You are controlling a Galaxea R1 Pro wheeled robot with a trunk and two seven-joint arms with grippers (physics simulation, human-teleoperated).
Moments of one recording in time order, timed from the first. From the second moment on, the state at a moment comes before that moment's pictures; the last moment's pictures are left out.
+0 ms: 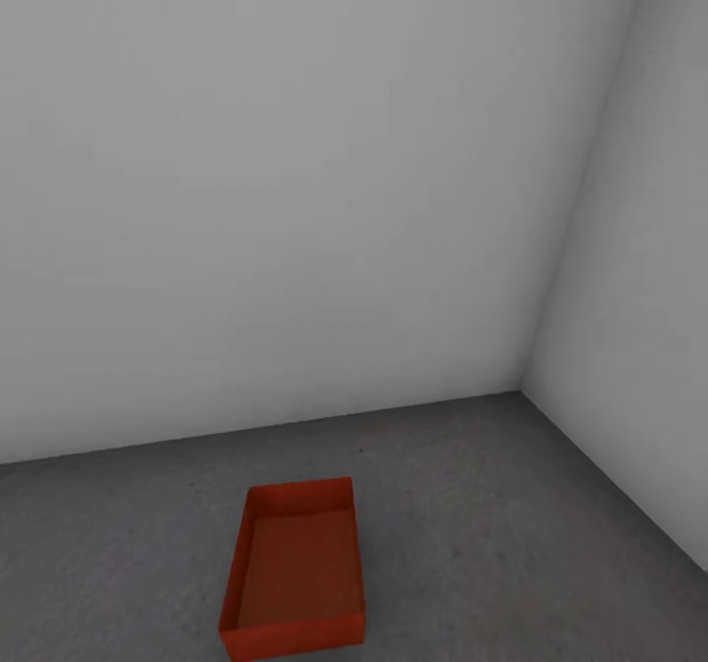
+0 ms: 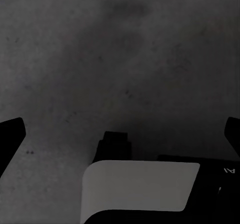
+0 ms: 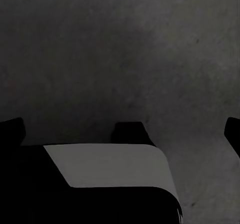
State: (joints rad) left arm -0.41 -0.01 0.00 0.00 0.06 0.14 0.09; right arm -0.28 0.13 0.48 0.03 -0.44 -0.09 -0.25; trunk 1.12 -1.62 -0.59
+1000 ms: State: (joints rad) left arm -0.41 -0.01 0.00 0.00 0.06 0.14 0.09; right arm -0.28 0.13 0.48 0.03 -0.44 -0.08 -0.25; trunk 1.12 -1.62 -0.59
